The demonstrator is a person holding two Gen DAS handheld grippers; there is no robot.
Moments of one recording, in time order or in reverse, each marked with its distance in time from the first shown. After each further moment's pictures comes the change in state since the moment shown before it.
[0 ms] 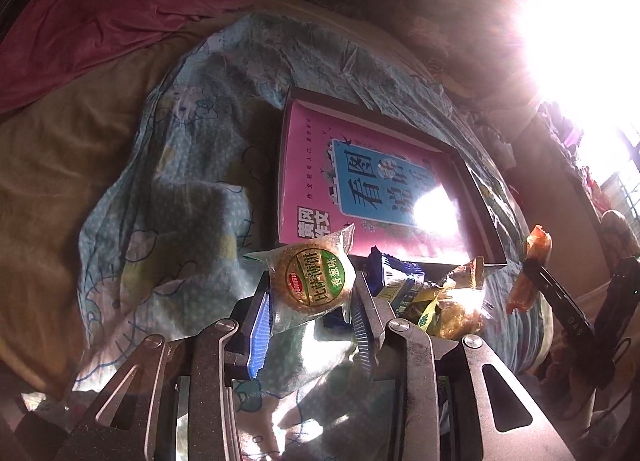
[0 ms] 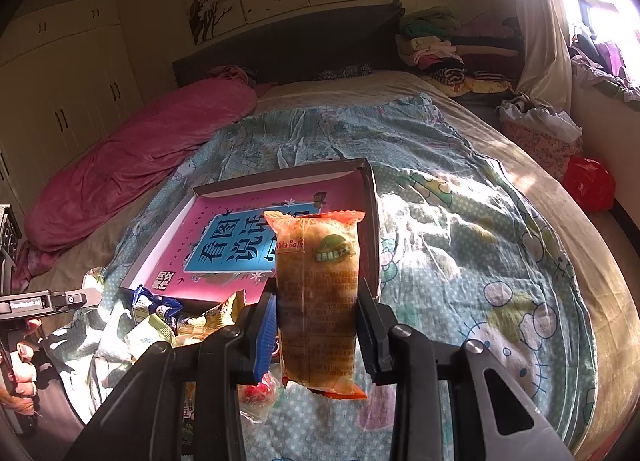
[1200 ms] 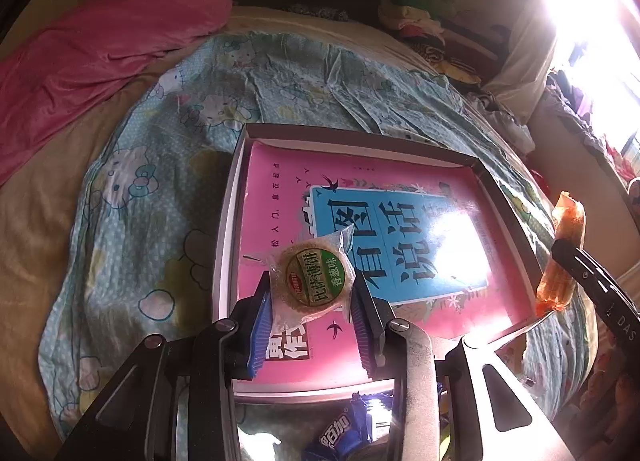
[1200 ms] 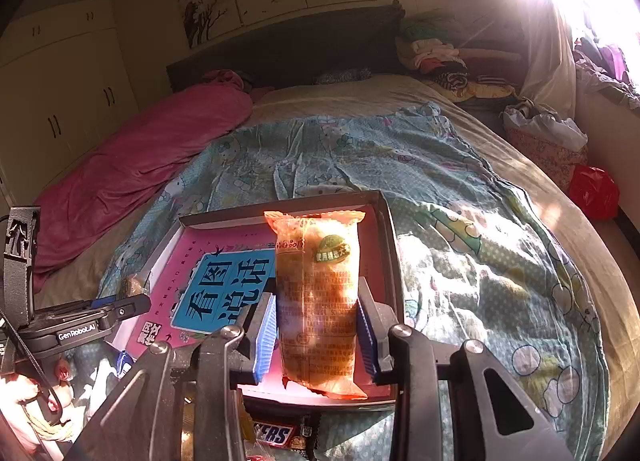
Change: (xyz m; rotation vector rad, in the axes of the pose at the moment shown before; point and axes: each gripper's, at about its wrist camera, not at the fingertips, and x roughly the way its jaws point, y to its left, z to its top) left arm 0.077 -0.045 0.056 0.142 -0.035 0.102; right arm 0.050 0.008 0.047 0.007 -0.003 -0.012
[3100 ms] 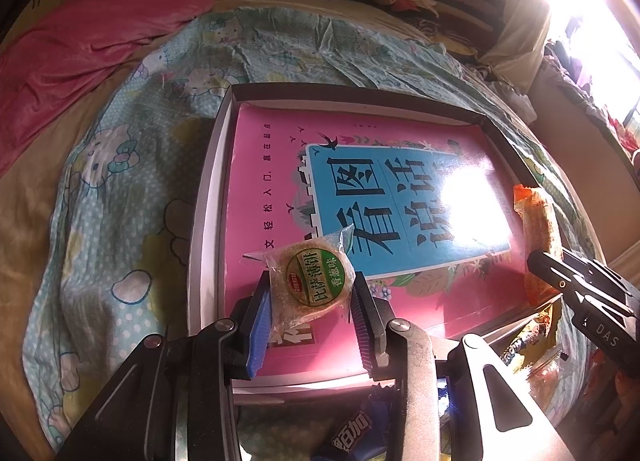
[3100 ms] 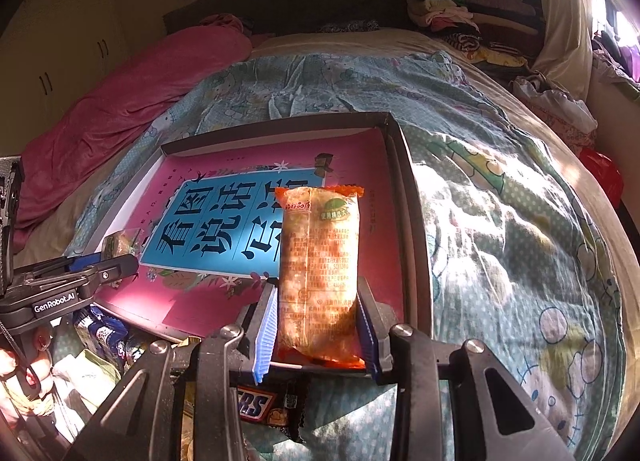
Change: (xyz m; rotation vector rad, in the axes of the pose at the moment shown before) left arm 0.024 -0.005 -0.019 0.055 0.068 0.016; right arm 0.040 0.003 -0.031 -0.050 0.190 -0.025
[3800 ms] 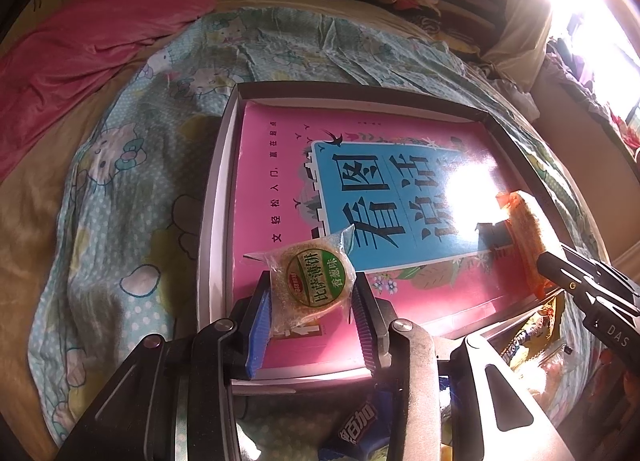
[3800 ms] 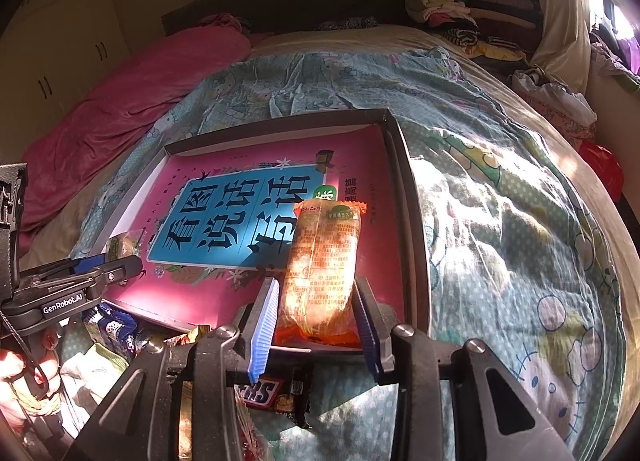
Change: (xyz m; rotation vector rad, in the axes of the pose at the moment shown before) left arm -0.004 0.003 -0.003 0.007 0.005 0.015; right arm -0.009 0.000 -0.004 0.018 0.008 0.009
